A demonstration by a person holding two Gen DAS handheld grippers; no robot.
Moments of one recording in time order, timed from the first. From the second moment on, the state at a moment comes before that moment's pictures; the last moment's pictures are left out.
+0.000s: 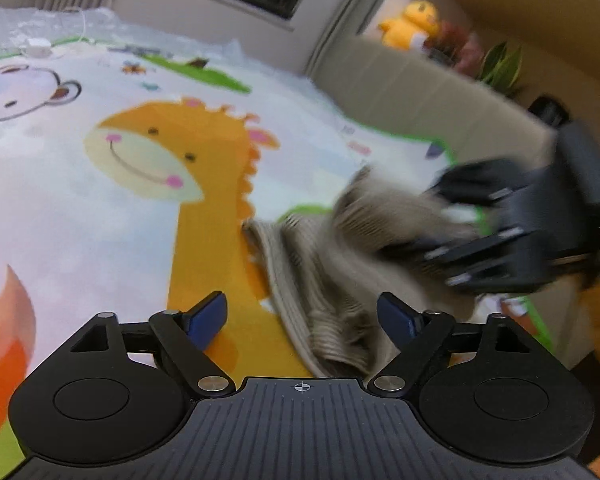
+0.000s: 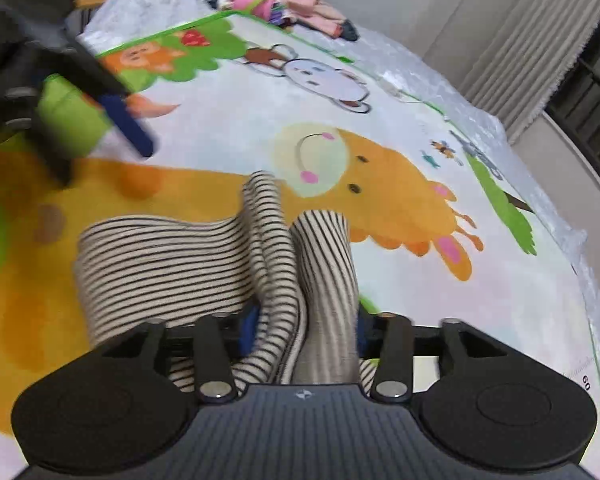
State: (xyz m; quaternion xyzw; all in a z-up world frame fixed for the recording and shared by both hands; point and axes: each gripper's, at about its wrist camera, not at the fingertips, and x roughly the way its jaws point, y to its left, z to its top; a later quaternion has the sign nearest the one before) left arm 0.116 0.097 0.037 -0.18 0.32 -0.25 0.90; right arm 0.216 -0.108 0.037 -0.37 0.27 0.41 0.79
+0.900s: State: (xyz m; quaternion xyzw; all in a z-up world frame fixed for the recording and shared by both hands) left arm 0.155 0.049 0.002 -0.24 0.37 -0.22 0.87; right arm 0.232 -0.195 0.002 -0.07 0.30 0.25 0.92
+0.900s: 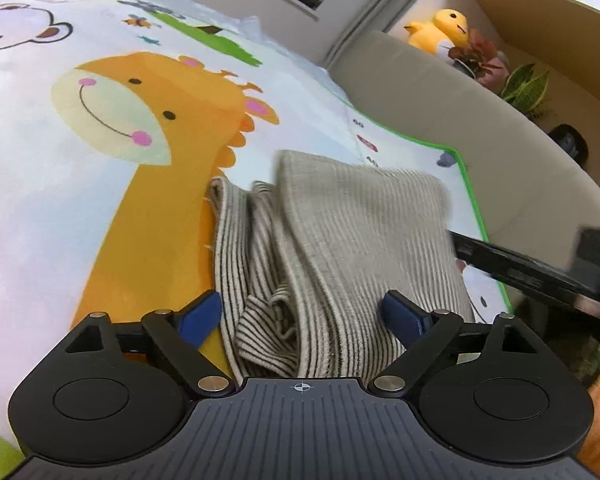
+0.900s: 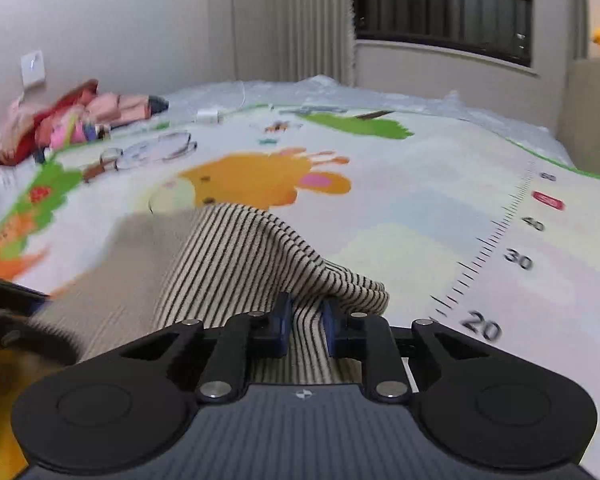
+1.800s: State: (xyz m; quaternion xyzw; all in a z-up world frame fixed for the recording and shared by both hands) left arm 0.111 -0.013 0.067 -0.08 0.28 -0.26 0.92; right arm 0.125 -0.289 -0.032 0.22 0.29 0.18 0.91
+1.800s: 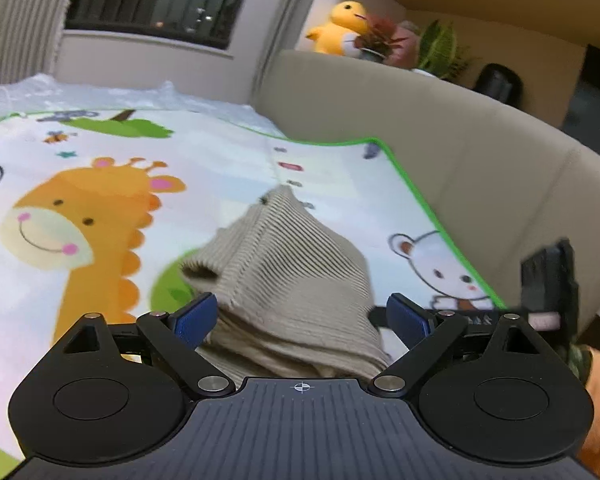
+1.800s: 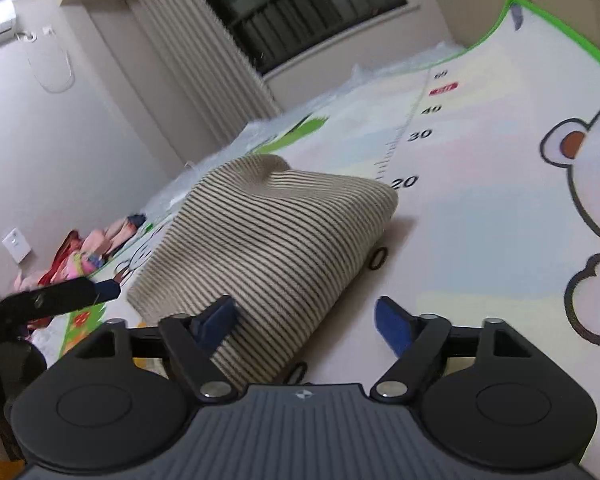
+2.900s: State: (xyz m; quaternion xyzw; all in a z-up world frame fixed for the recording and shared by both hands) left arm 0.095 -0.006 0.021 -0.17 0.30 -0.30 0.89; right arm 0.132 -0.181 0.061 -0.07 0.21 0.22 0.95
